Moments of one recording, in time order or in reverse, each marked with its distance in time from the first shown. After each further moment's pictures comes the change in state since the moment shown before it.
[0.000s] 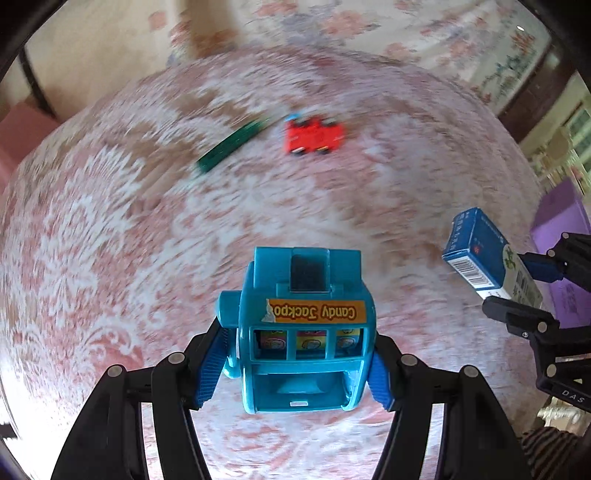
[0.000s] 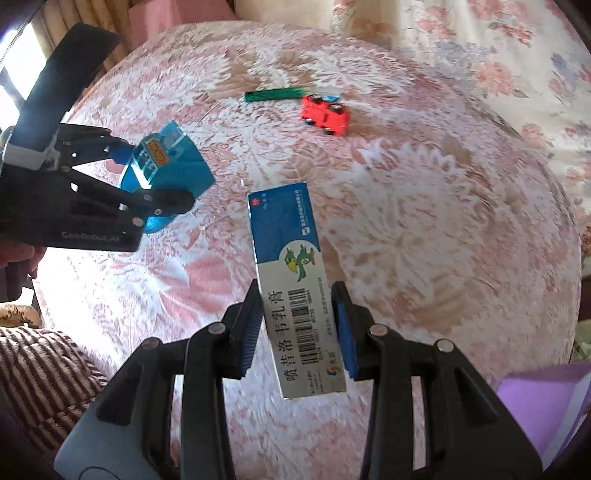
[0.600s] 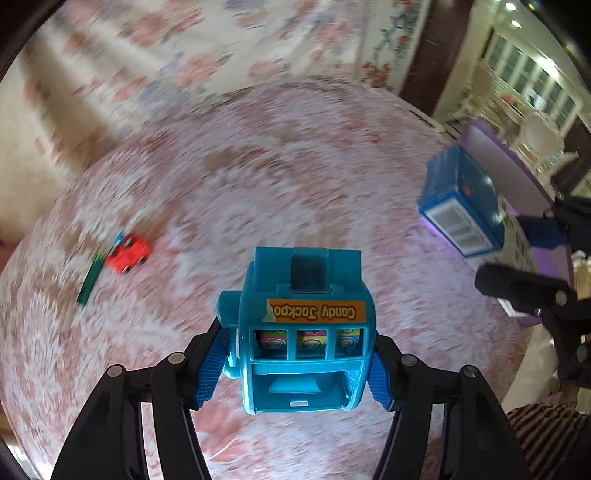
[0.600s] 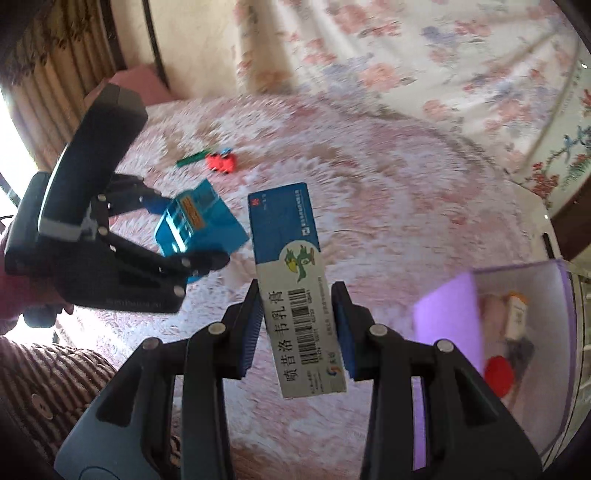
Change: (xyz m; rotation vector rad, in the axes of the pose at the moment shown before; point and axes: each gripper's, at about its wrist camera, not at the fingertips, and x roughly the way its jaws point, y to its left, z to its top) left arm -0.039 -0.184 0.033 0.342 -0.080 -0.098; right arm -0.130 -0.118 -0.115 0.258 -0.208 -0.088
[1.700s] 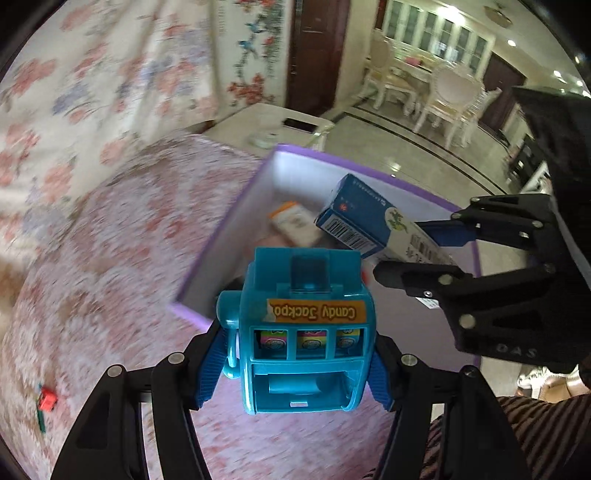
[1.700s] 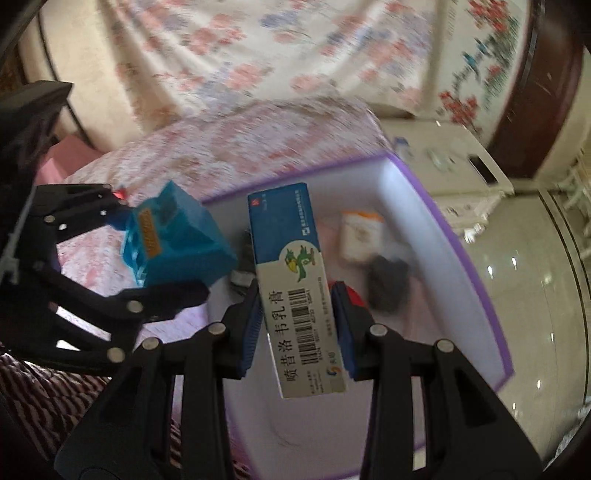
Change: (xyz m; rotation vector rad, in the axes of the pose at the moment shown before) left arm 0.007 -0.256 0.112 0.316 -0.038 -0.178; right arm -0.082 -0.210 -0.105 0.317 0.020 -0.111
